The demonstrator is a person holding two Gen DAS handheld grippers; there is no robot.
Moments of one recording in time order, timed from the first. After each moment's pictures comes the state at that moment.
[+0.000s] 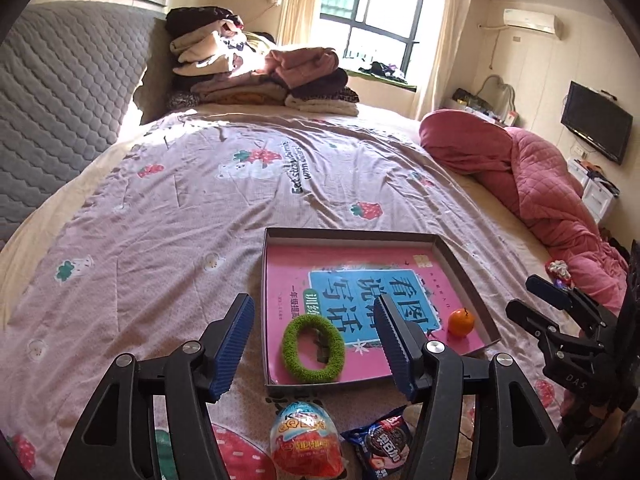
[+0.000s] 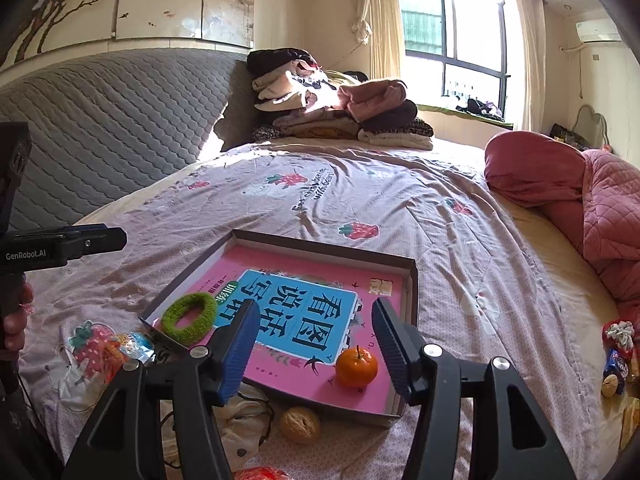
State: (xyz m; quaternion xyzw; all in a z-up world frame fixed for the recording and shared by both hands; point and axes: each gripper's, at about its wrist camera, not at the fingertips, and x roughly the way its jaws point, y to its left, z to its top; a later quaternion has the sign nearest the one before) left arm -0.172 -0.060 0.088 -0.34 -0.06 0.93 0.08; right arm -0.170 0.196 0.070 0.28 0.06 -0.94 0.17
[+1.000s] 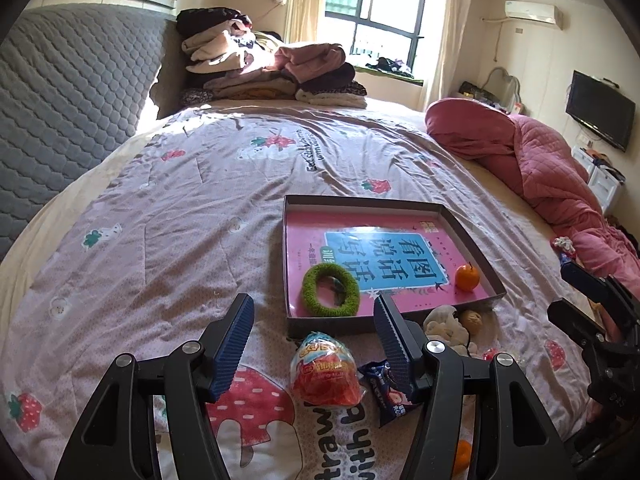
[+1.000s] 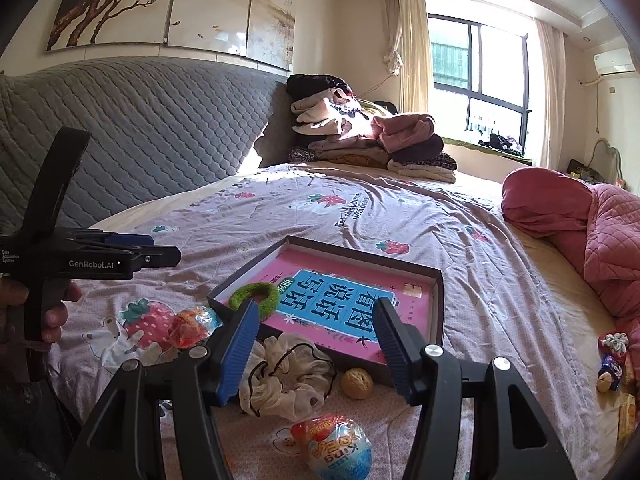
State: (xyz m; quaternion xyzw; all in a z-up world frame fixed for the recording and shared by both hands) left arm -0.110 -0.067 0.067 -0.35 -0.05 0.93 0.06; right arm -0.080 0.173 0.077 0.23 0.08 -0.94 0.22
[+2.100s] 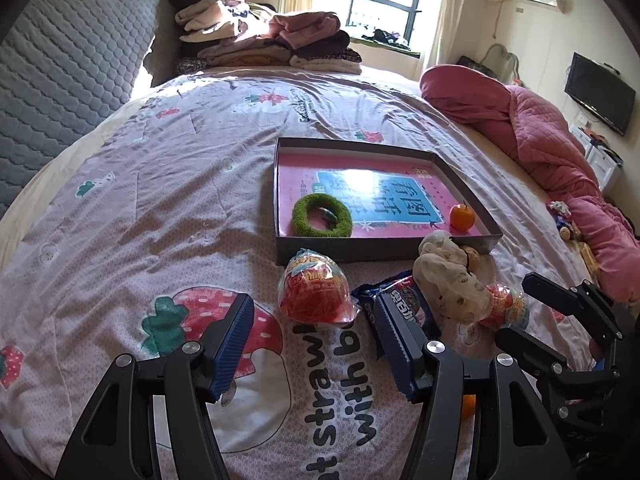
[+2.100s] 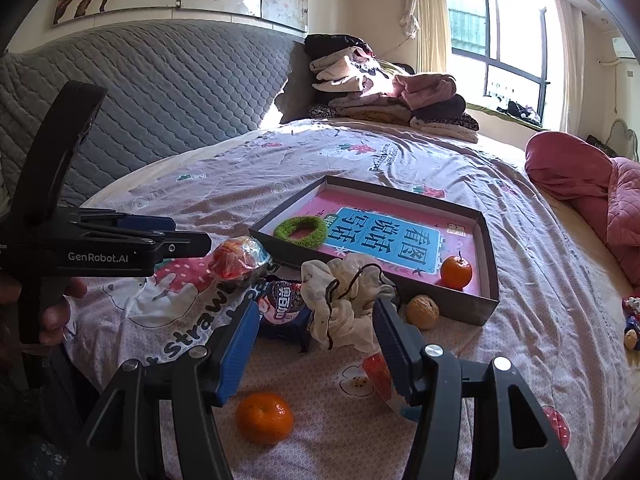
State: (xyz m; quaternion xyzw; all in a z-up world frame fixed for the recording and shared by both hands) left arm -0.076 -0.058 0.027 -0.40 -0.05 0.91 0.07; right arm -0.053 0.139 0.029 0.31 0.08 -0.92 0.24
